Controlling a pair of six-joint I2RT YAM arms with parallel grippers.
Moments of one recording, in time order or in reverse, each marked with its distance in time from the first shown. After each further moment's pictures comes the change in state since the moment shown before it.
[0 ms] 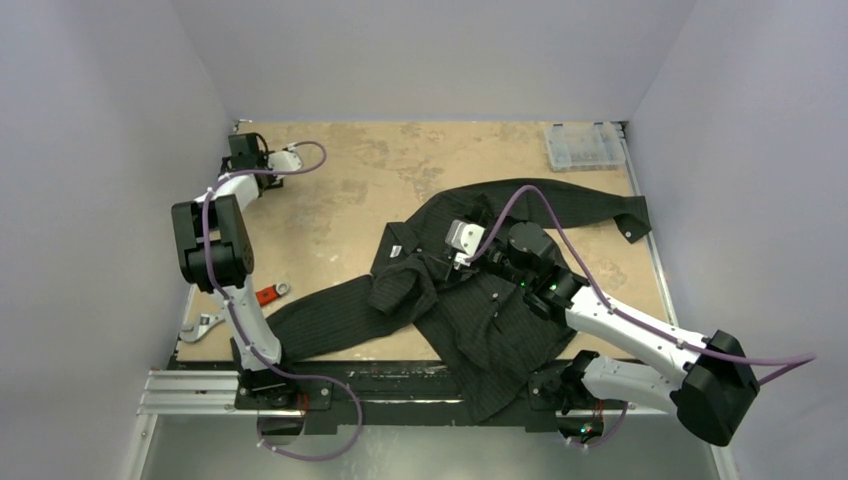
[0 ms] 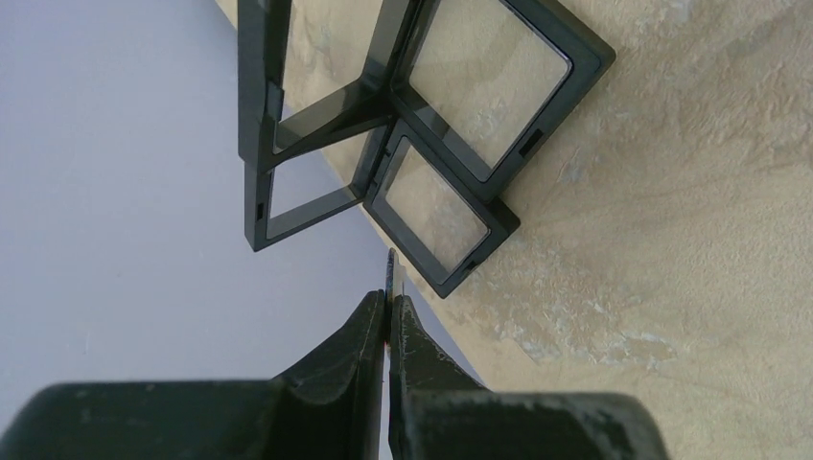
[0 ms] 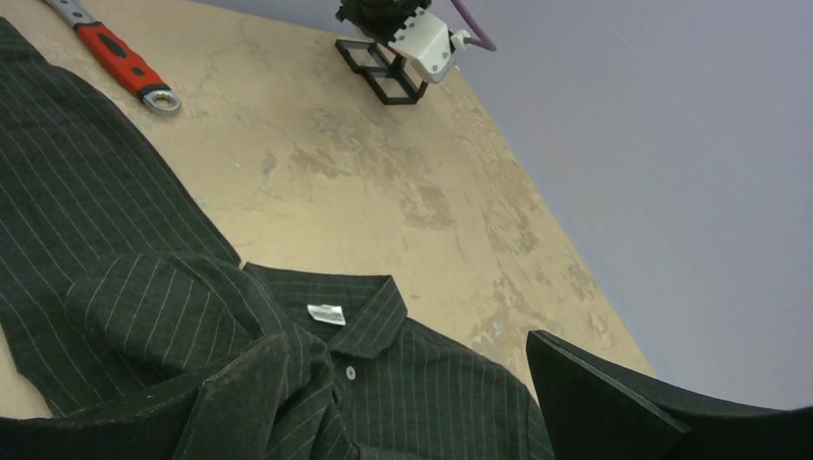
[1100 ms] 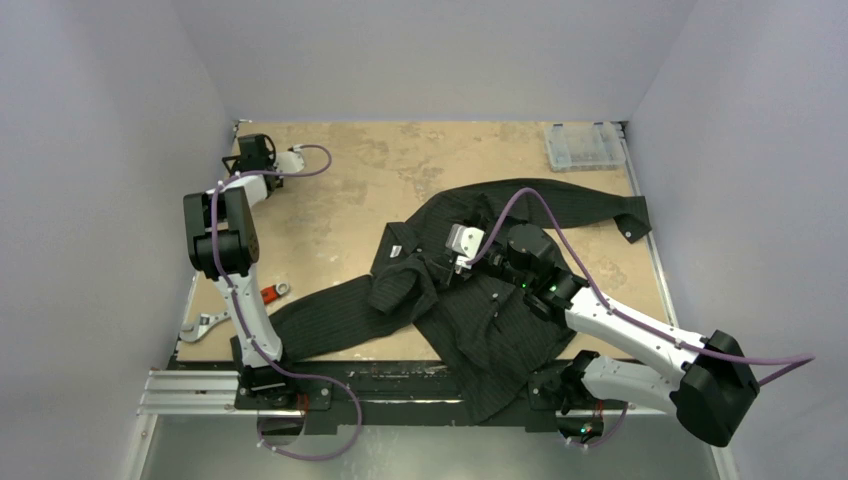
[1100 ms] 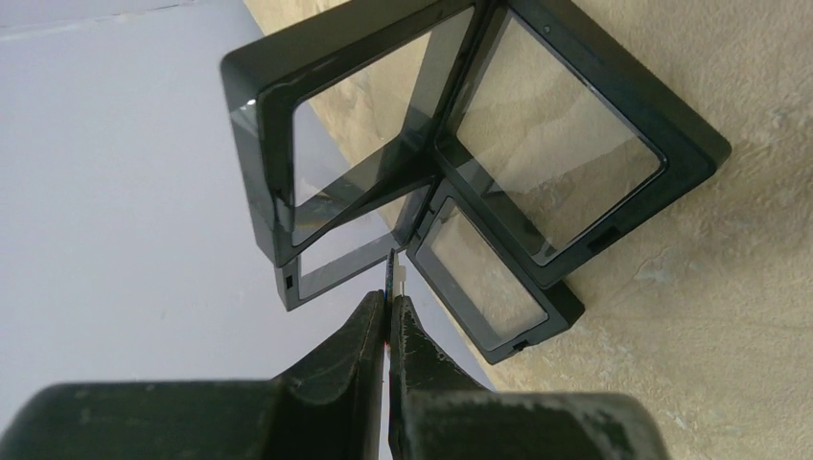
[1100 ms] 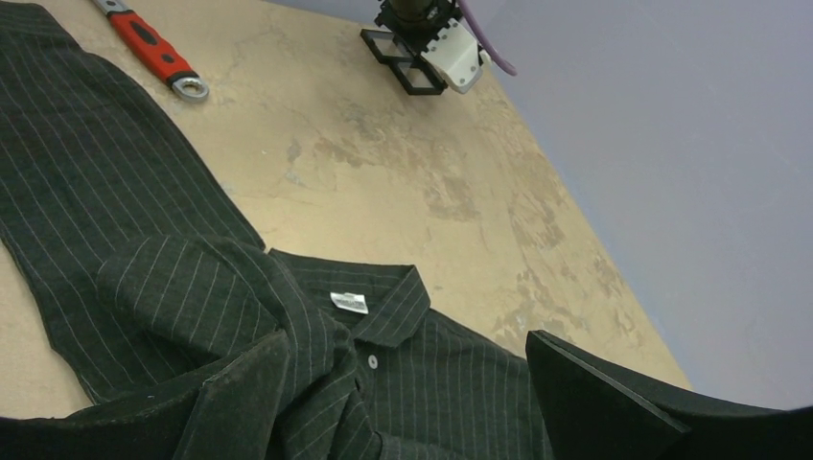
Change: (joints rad) left arm -0.019 0.130 0.043 0.180 -0.098 0.096; right arm -0.011 0.000 -0.029 -0.007 -0.048 0.007
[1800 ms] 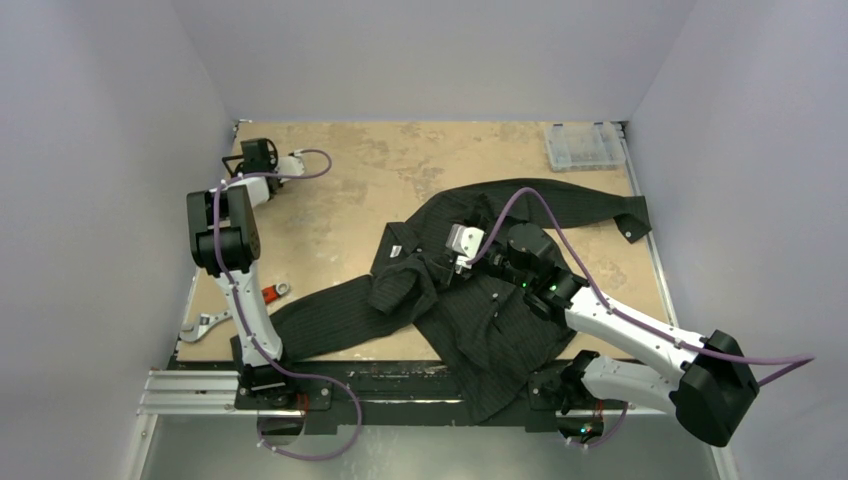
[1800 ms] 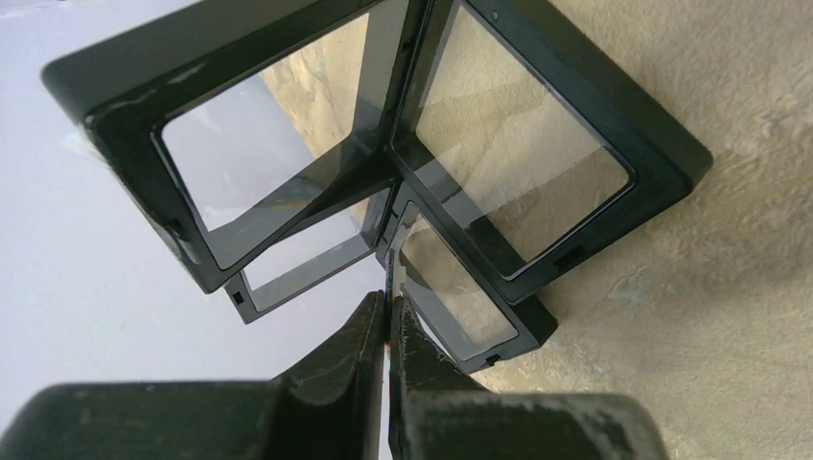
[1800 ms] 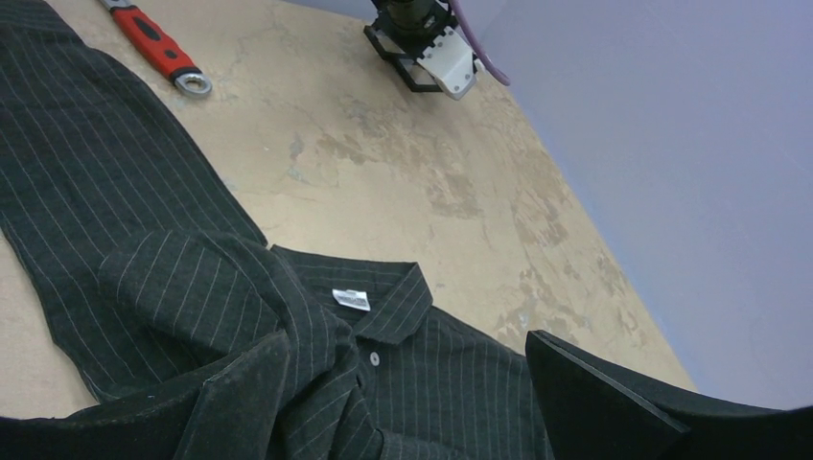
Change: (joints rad) left arm 0.000 0.047 0.004 0.014 -0.040 0.008; right arm -0.006 0.003 0.000 -0.006 -0.010 -0.001
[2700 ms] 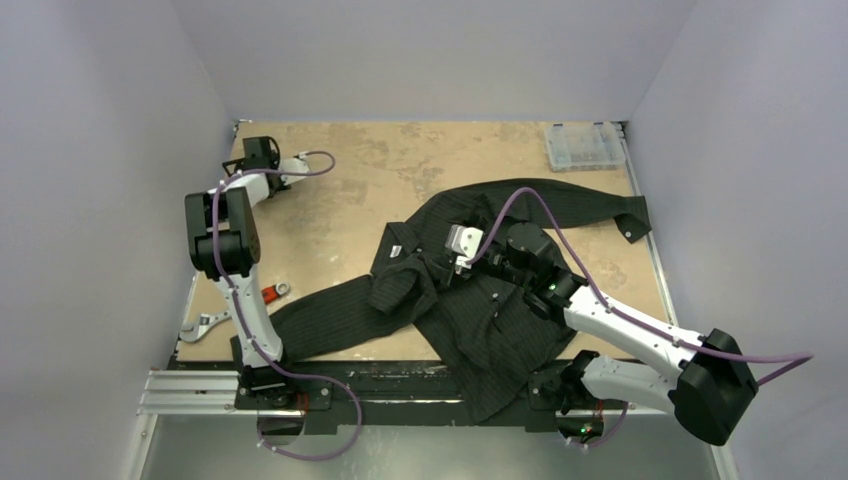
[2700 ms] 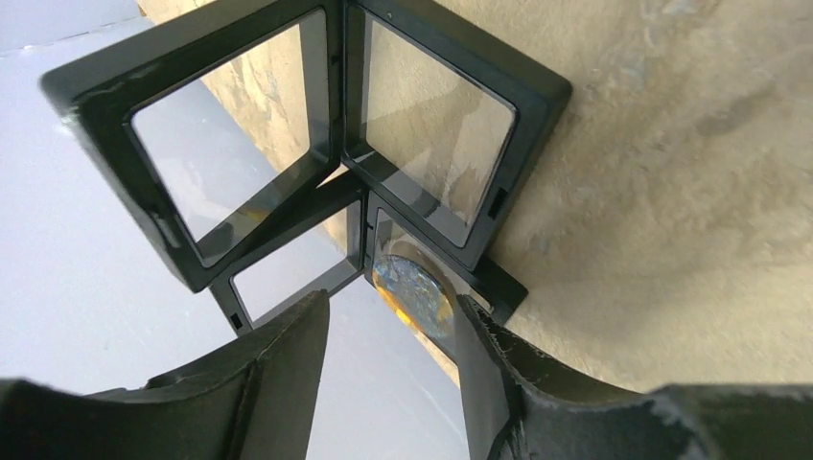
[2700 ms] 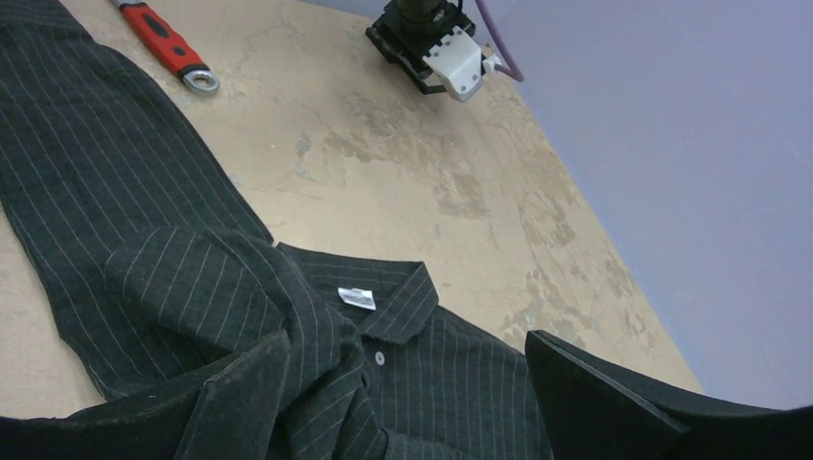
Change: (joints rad) left arm -0.014 -0.035 0.007 -0.135 0.051 -0.011; right arm -0.005 0.008 0.000 0.000 -0.020 -0.004
